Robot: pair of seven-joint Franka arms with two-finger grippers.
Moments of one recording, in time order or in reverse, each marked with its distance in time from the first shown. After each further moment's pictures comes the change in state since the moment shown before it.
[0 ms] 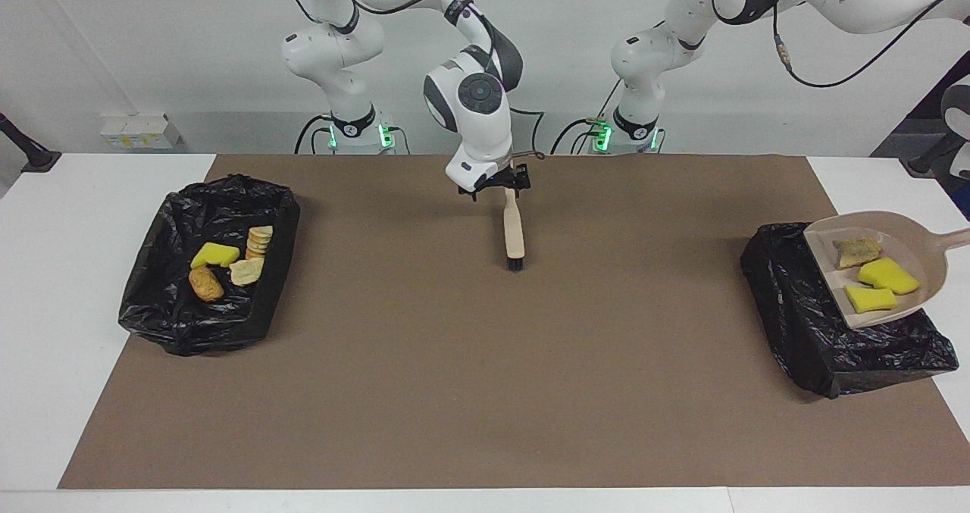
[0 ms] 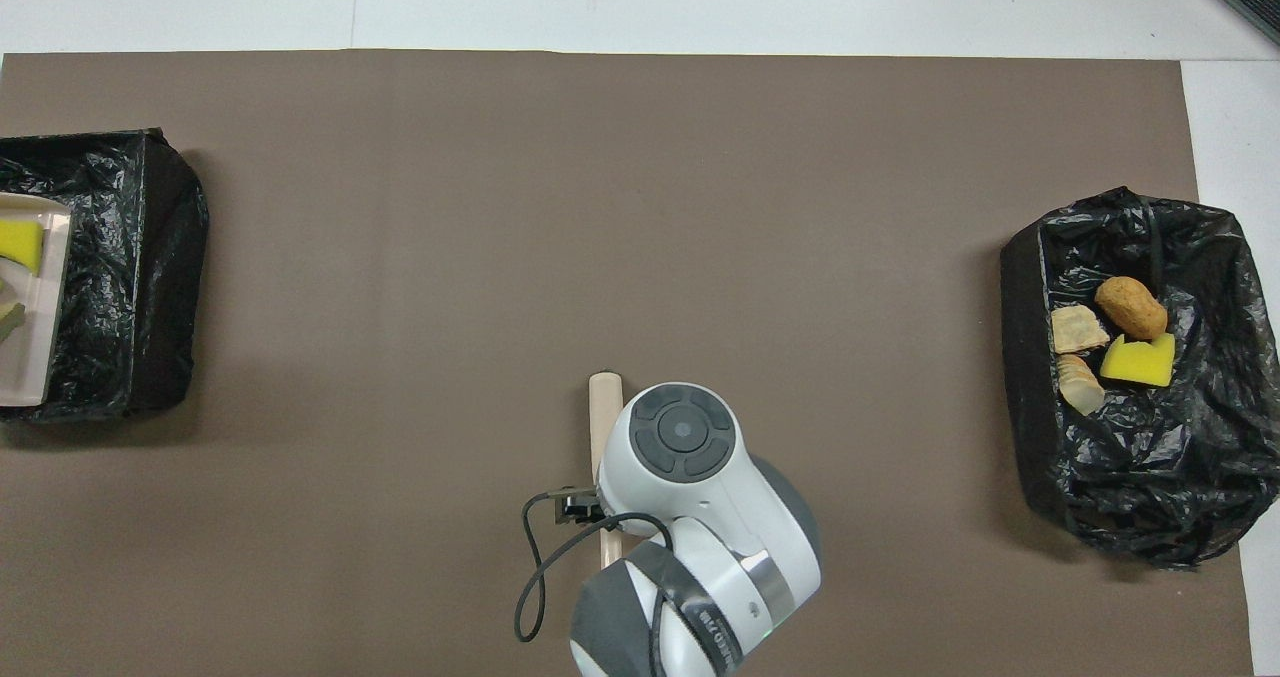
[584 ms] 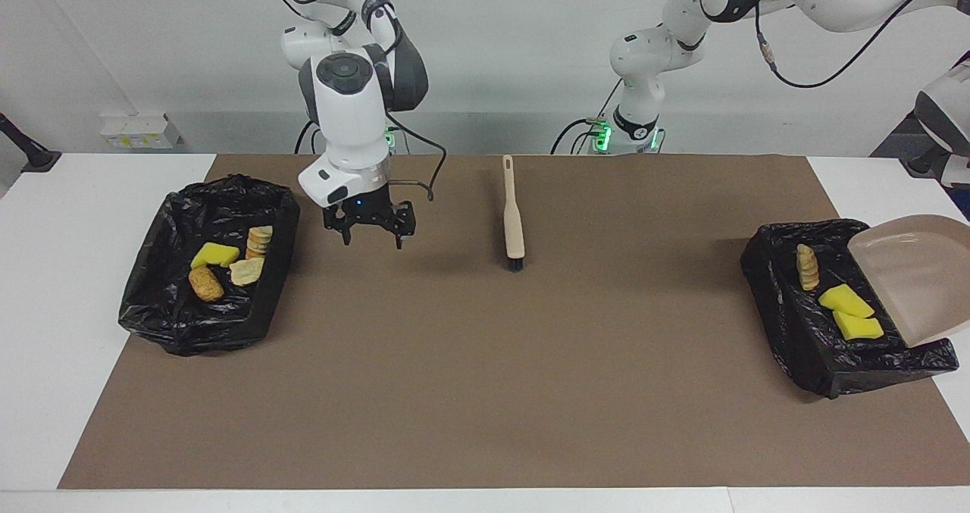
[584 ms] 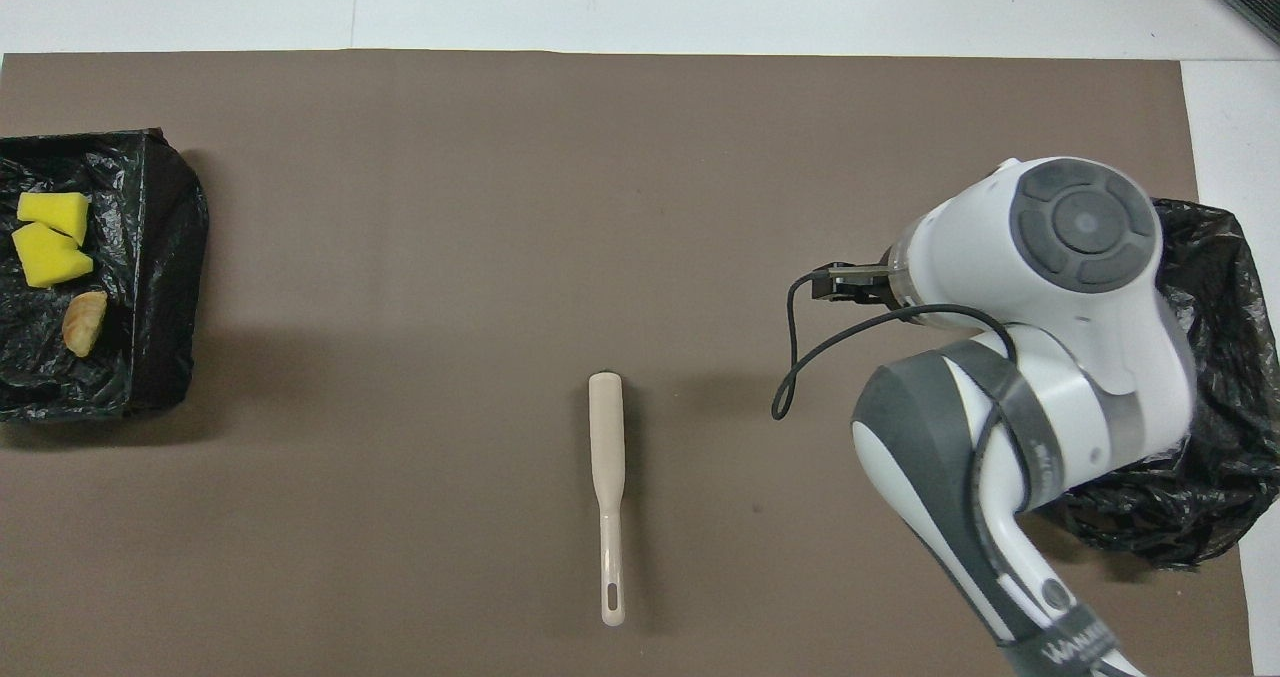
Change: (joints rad) left arm -0.096 -0.051 -0.001 0.000 0.271 -0.045 -0.141; right arm -0.181 -0.176 -0.001 0.091 -0.120 -0.198 -0.028
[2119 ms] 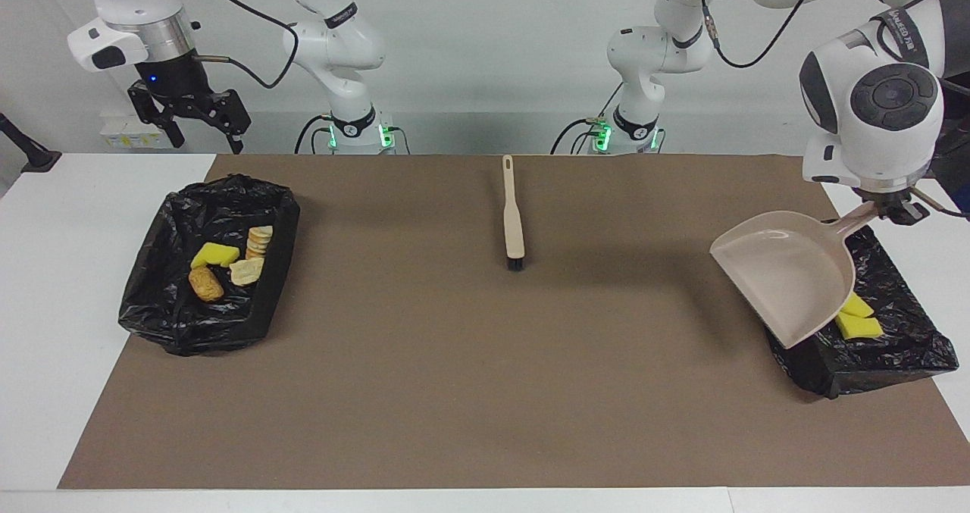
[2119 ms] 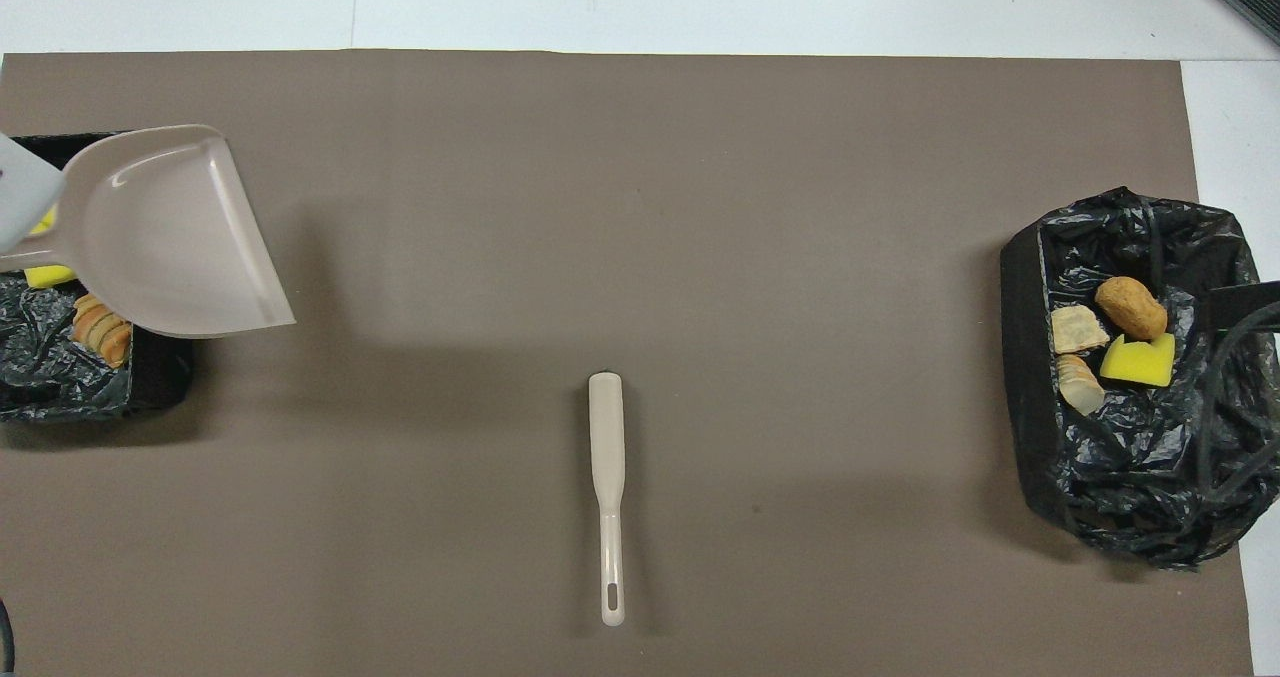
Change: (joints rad) left arm -0.314 -0.107 -0.013 -0.105 -0.559 -0.407 -0.616; right arm -0.151 -0.095 -0.142 0.121 0.070 -0.234 -0.411
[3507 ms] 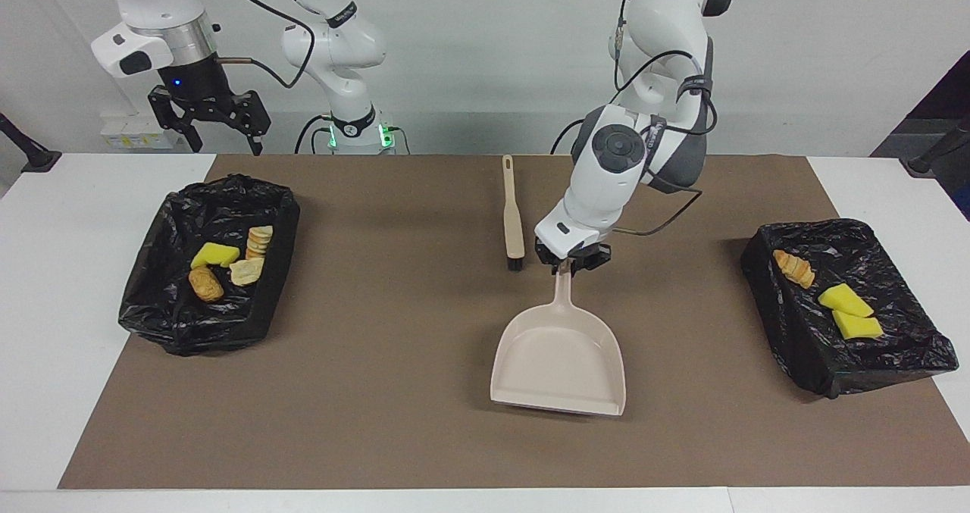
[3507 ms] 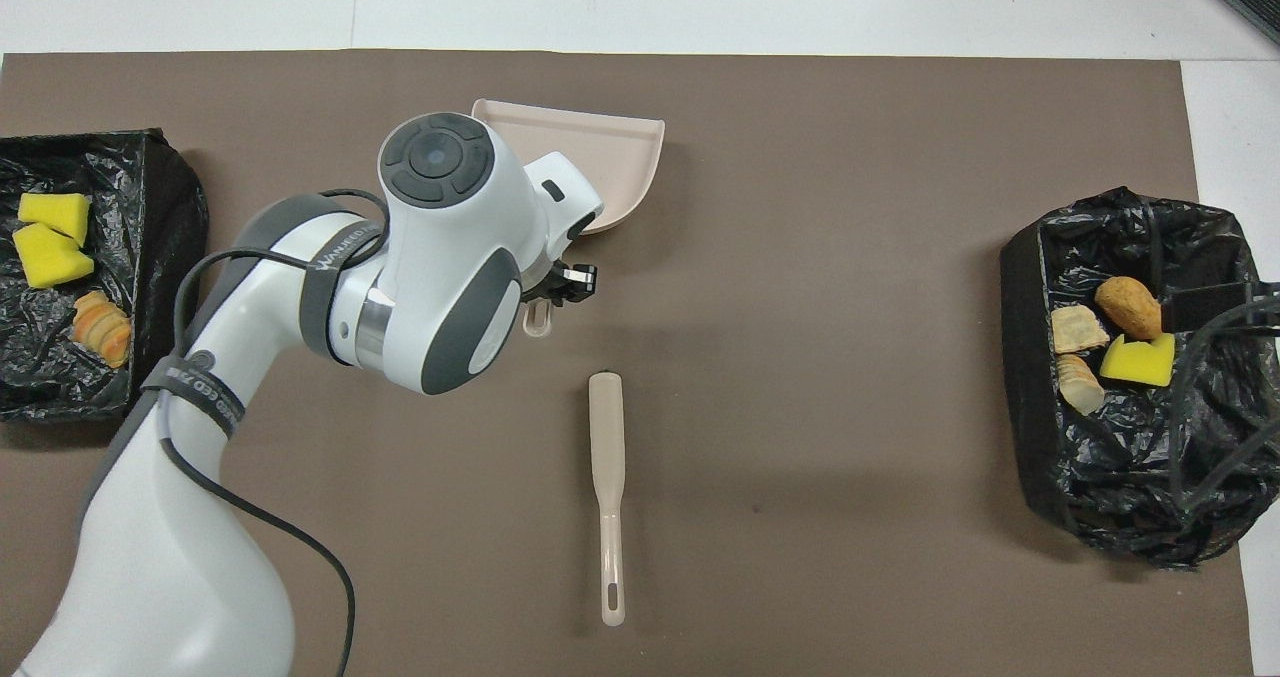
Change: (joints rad) left arm -0.446 0.169 -0.011 -0.163 -0.522 0.583 -1.358; right arm 0.165 0.003 -0.144 0.000 -0.007 -0.001 0.000
